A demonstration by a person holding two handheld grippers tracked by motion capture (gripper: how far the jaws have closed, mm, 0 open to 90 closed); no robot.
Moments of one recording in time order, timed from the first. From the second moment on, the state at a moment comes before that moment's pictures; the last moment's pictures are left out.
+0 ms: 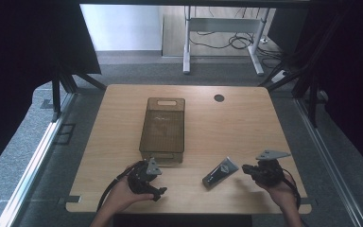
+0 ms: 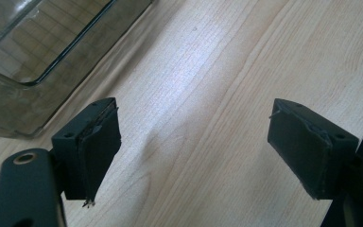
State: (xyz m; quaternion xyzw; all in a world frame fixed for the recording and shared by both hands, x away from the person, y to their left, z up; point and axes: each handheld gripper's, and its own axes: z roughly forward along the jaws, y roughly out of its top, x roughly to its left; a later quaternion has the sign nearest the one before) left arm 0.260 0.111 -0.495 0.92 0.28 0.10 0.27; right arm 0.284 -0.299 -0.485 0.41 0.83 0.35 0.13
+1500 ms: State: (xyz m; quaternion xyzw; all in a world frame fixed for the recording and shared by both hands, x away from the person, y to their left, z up) left arm 0.263 0.114 -0.500 0.92 0.29 0.09 0.26; right arm 0.296 -0.178 -0.506 0.33 0.90 0.28 0.04
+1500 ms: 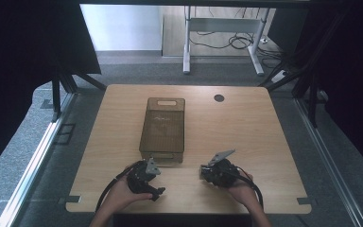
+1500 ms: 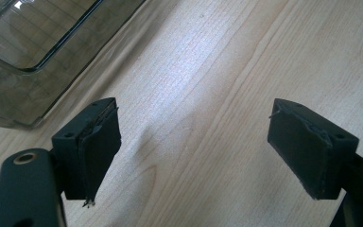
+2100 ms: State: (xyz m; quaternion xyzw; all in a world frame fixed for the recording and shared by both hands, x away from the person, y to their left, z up) left arm 0.263 0.113 -0.501 0.92 0.28 0.09 0.26; right arm 0.326 -0.176 -0.503 0.39 0.87 0.30 0.07
